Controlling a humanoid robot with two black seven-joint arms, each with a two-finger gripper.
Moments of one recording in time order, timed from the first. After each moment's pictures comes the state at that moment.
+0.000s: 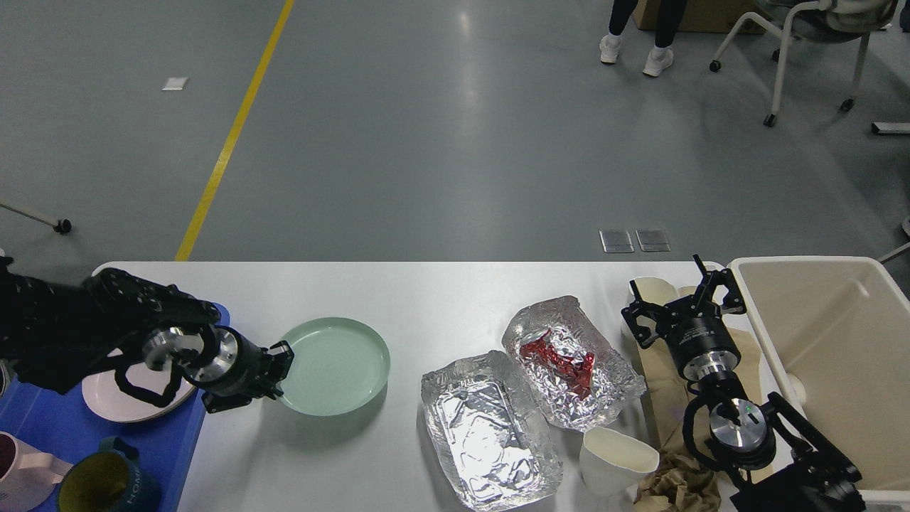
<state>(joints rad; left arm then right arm) -1.50 0.38 1.04 -1.13 -0.32 -0.28 0.22 0.25 -0.14 1.20 0.92 -0.08 0.23 0.23</state>
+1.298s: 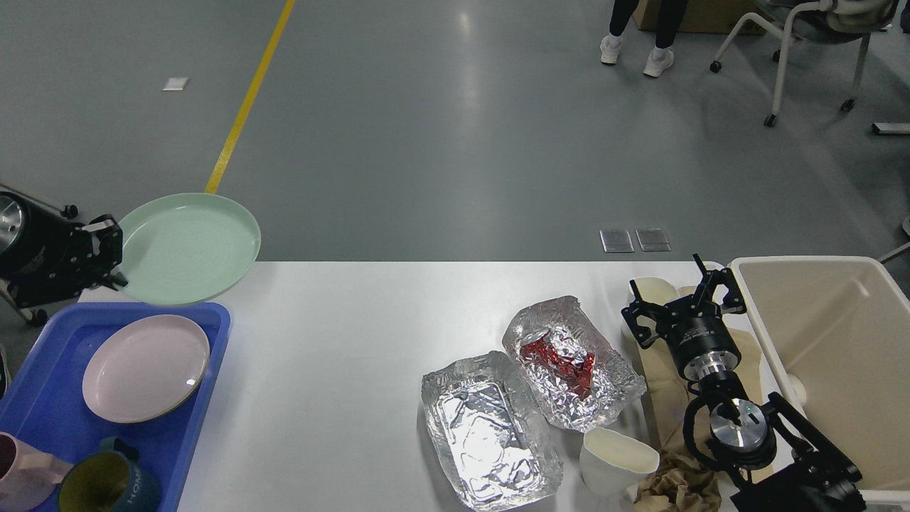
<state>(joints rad) -1.77 0.71 1.35 -1.02 -0.33 -0.57 0.11 0.25 -0.14 1.20 0.92 -0.08 0.23 0.23</state>
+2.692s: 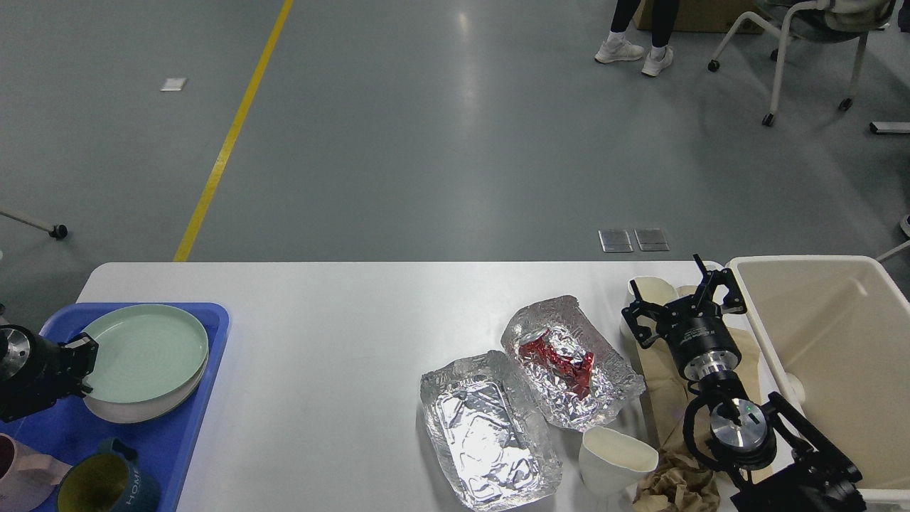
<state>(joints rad) -1.13 0.65 0.99 -0.55 -0.29 -0.55 0.22 0.25 -0.14 1.20 0.92 -0.08 0.23 0.23</state>
